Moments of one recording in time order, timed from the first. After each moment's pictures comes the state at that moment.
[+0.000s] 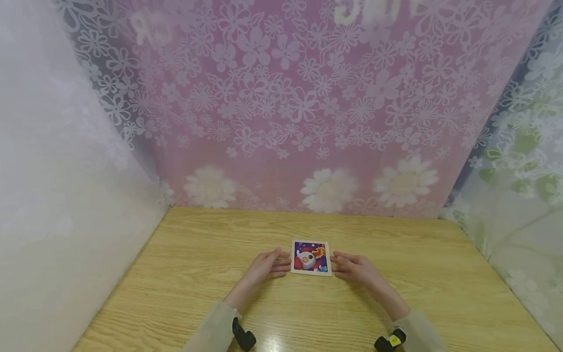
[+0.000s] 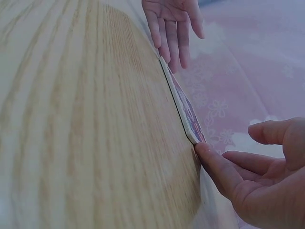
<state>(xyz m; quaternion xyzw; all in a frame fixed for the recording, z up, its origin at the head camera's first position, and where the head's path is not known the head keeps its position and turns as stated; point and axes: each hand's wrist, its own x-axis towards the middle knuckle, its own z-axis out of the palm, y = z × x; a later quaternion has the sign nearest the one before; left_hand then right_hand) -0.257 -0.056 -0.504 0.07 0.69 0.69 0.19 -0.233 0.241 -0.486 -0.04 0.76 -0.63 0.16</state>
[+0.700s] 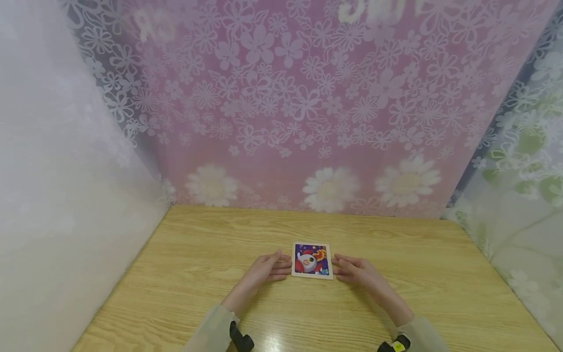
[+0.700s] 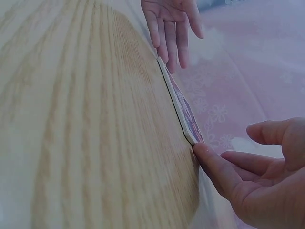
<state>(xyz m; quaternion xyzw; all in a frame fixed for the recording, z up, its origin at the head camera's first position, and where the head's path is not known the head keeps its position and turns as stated) -0.248 -0.062 -0.504 0.09 0.68 0.70 0.21 -0.222 0.241 -0.483 -0.05 0.75 -0.63 0.18</state>
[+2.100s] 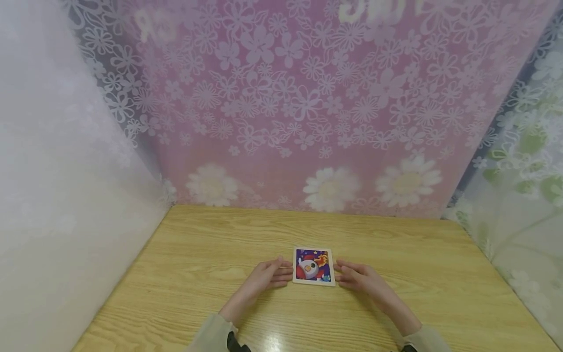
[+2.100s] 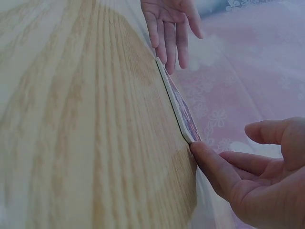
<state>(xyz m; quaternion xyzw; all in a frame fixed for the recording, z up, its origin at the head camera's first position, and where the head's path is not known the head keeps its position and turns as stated) -0.226 -0.064 -0.499 0.11 0.68 0.70 0.21 -0.208 0.246 -0.483 -0.09 0.74 -0.64 0.19</state>
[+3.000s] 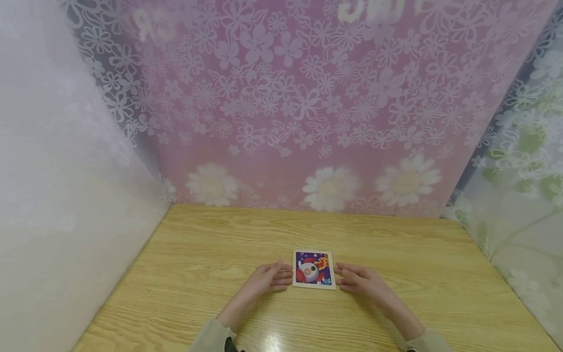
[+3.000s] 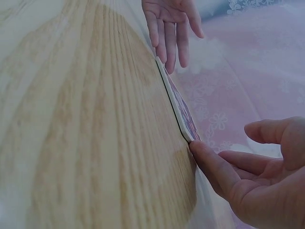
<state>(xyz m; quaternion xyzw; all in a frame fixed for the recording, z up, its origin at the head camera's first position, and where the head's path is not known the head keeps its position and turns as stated) -0.215 -0.067 -0.497 0.12 0.67 0.69 0.22 -0.198 0.248 -0.483 -0.08 0.74 -0.64 0.19</state>
